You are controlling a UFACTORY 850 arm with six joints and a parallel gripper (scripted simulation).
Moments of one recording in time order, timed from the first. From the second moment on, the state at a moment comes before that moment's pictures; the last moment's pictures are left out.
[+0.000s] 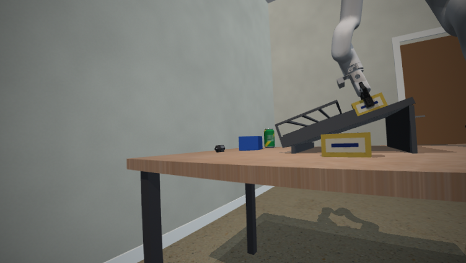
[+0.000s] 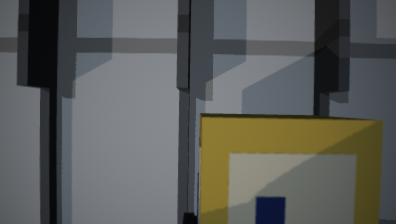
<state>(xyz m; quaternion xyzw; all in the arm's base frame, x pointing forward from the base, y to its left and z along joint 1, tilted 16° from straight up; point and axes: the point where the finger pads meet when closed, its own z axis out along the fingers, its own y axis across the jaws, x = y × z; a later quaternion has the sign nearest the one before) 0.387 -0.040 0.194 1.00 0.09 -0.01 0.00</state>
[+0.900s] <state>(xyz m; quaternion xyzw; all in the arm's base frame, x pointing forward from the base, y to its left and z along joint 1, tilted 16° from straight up) 0.387 -0.040 0.190 1.00 0.09 -0.01 0.00</state>
